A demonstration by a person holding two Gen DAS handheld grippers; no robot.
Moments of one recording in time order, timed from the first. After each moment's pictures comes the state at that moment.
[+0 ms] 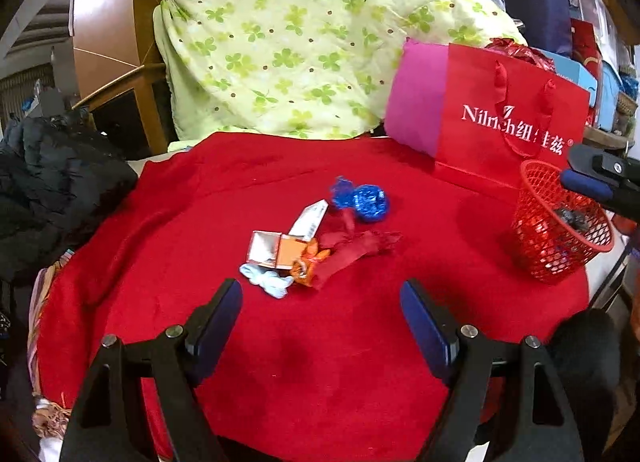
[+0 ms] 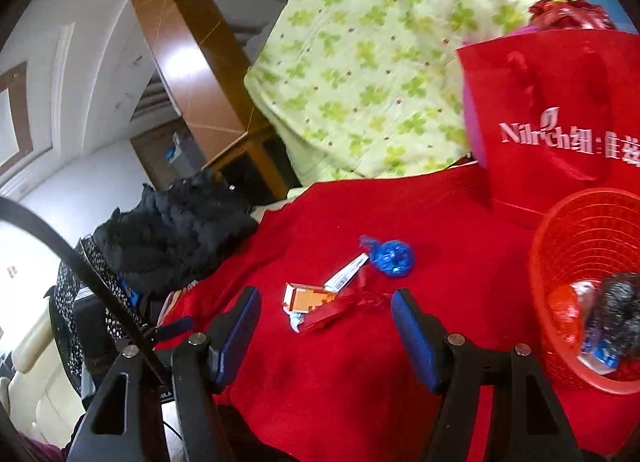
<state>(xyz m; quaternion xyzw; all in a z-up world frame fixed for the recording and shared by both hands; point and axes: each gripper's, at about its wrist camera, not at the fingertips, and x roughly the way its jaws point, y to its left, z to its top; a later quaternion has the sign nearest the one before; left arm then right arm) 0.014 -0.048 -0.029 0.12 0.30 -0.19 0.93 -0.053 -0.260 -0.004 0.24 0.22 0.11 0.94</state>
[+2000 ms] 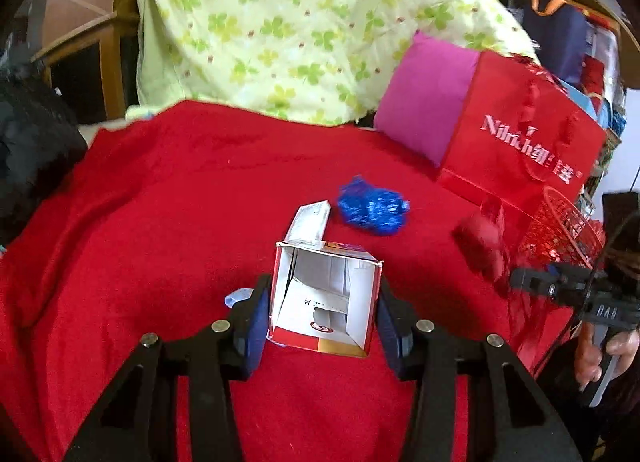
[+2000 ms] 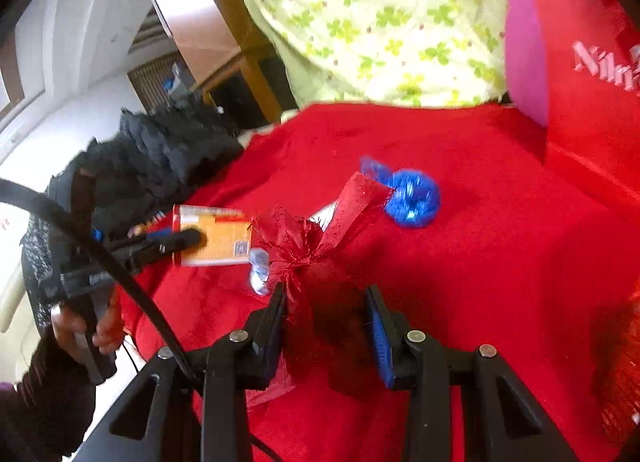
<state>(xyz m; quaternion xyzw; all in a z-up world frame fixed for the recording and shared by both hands) 0.122 -0.026 -0.051 0.06 0.34 -0.26 0.90 0.044 -0.244 -0.085 0.18 0.30 0.13 0.93</state>
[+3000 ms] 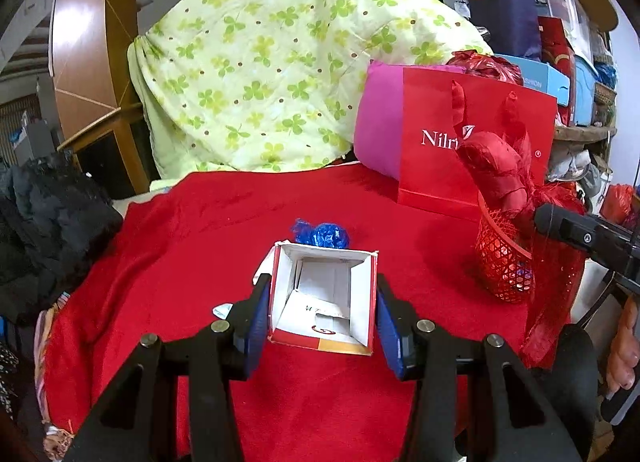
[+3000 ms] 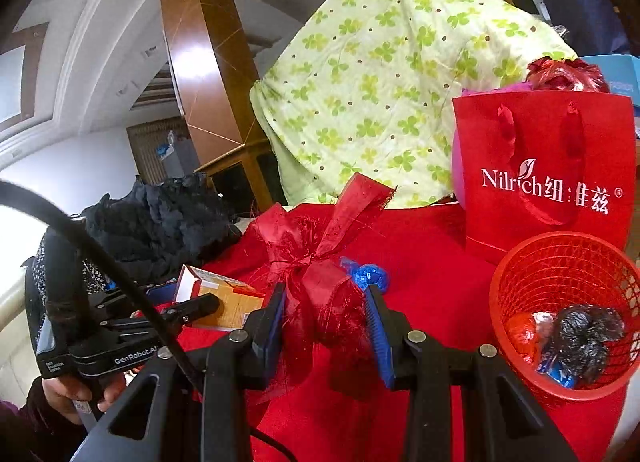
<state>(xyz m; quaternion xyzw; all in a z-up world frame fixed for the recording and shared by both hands) -0.020 -0.111 0.020 0.15 0.26 -0.22 0.93 -0.116 -0.266 0.005 0.17 0.16 0.06 0.97</state>
